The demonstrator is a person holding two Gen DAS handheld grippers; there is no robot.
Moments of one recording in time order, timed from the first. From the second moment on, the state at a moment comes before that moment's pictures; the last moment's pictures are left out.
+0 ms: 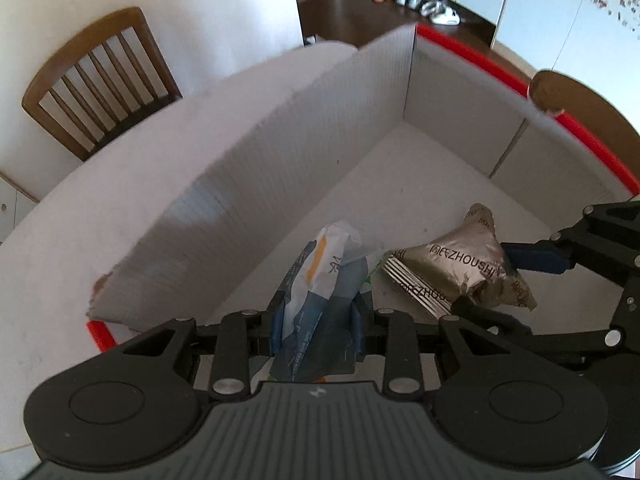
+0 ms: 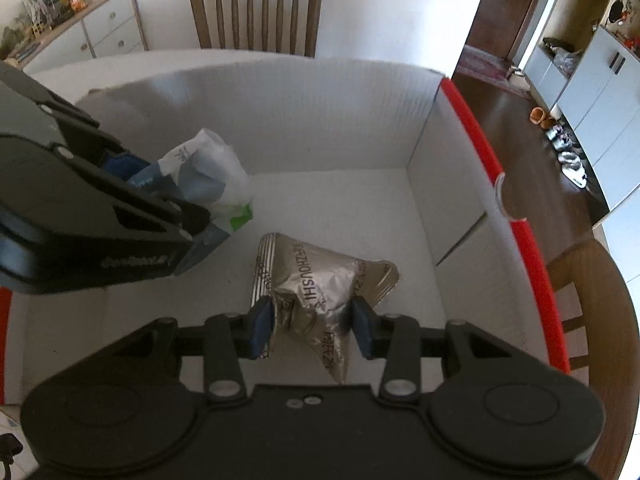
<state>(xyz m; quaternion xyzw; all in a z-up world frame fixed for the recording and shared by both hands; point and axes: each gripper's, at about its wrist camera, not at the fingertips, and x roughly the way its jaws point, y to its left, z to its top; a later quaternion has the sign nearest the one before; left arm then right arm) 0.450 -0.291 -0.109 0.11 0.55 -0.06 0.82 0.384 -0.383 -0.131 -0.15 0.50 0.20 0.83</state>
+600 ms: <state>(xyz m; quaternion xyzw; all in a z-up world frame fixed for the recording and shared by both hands) 0.439 -0.289 -0.101 0.09 0.56 -0.05 0.82 0.380 -0.403 -0.103 -0.13 0.48 0.21 0.84</state>
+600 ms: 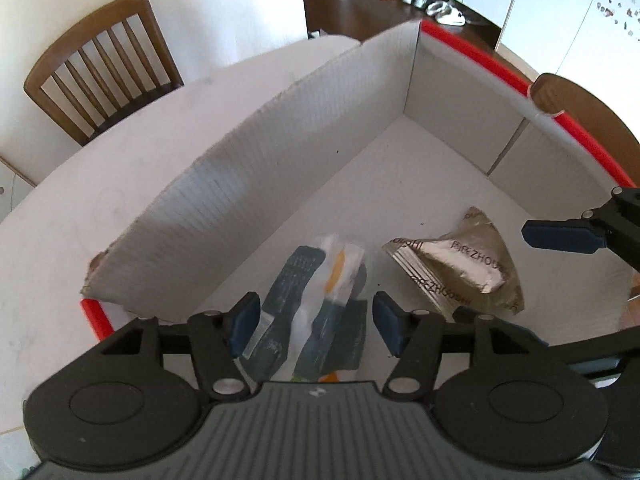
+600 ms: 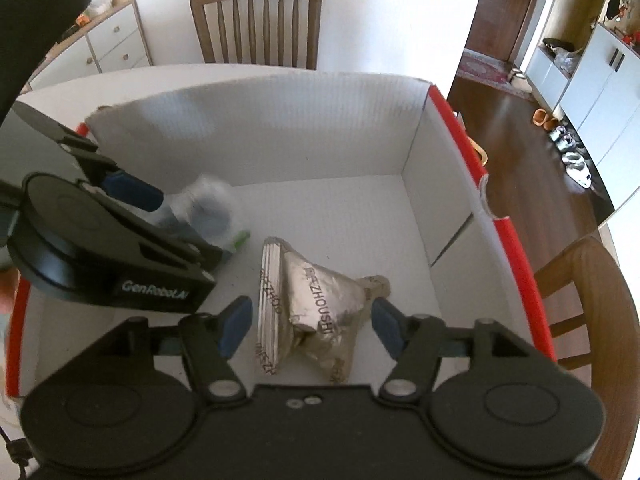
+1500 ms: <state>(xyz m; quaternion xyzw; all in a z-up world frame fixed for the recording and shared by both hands) 0.320 -0.247 0.000 0.05 0.44 -0.08 0.89 0.299 -0.396 -0.017 -0.11 0.42 0.24 0.87</state>
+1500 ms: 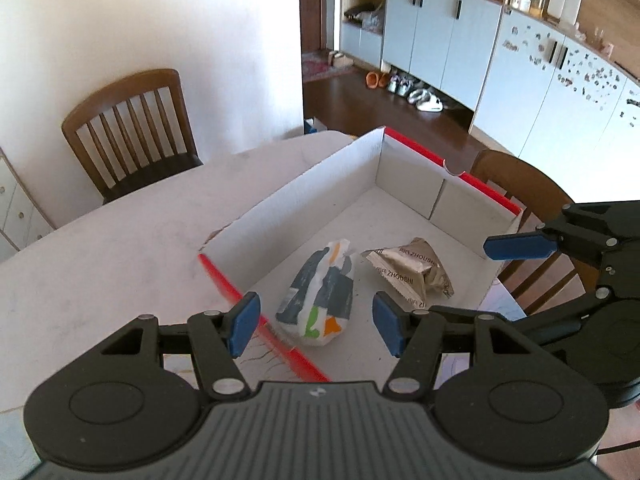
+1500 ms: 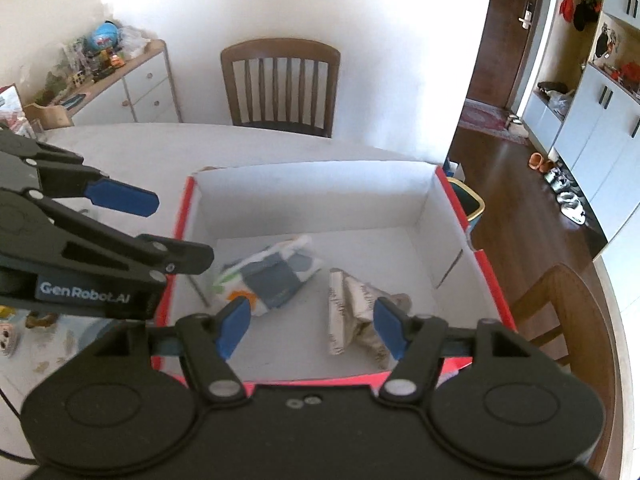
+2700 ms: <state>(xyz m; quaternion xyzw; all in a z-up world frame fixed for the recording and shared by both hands) 0.144 -0.076 0.011 0.01 0.34 -0.06 0.94 0.148 -0.283 0.004 -0.09 0.33 0.27 0.90</state>
